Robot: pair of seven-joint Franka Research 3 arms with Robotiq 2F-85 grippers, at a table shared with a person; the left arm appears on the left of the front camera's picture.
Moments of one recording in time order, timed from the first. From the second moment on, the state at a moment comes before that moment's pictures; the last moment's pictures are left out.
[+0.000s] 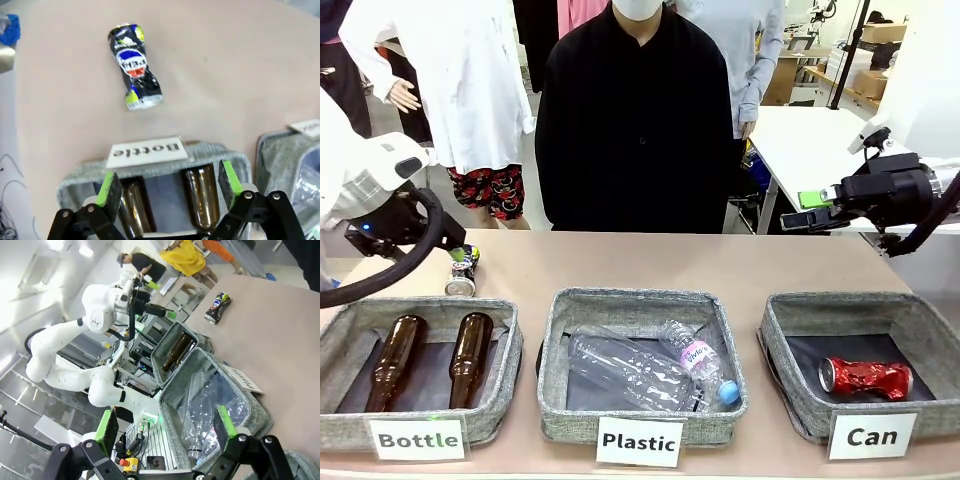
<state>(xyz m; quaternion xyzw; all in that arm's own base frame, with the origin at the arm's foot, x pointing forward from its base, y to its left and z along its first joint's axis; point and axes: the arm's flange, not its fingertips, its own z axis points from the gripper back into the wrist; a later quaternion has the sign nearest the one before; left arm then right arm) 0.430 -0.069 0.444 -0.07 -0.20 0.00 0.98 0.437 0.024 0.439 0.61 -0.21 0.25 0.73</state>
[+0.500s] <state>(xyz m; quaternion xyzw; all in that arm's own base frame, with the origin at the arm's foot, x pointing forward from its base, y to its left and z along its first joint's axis) 0.556 -0.071 0.411 -0.02 -0.12 0.04 0.99 0.437 0.024 0.439 0.61 -0.21 0.25 0.73</state>
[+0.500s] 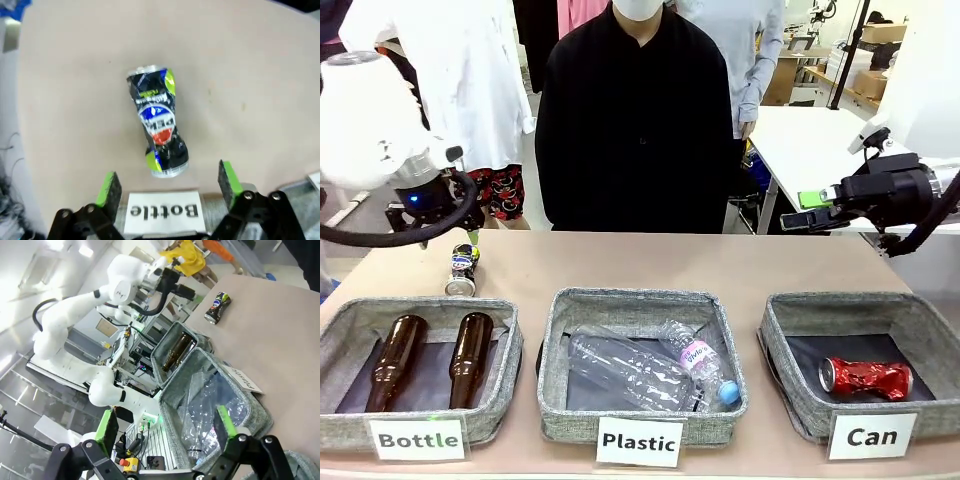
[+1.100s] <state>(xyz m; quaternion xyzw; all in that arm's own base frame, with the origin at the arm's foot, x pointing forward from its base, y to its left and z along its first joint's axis) 0.598 -0.074 0.342 0.02 -0.06 0.06 1.00 0.437 0.023 0.439 0.61 -0.21 0.25 0.73</state>
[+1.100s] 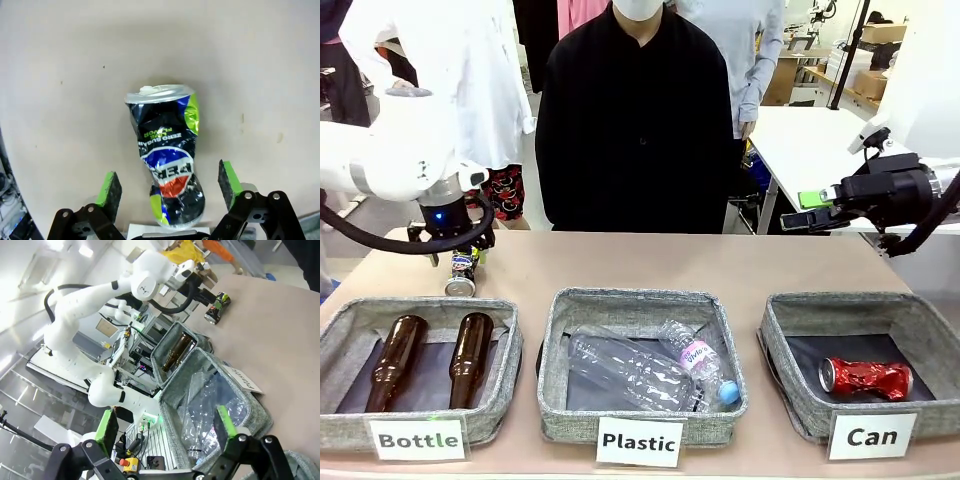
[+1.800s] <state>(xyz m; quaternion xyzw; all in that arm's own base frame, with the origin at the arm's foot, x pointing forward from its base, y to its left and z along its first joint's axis) 0.605 -0.075 0.322 0.03 -0.05 0.06 1.00 0.437 0.023 0.439 0.61 -0.21 0.25 0.73</state>
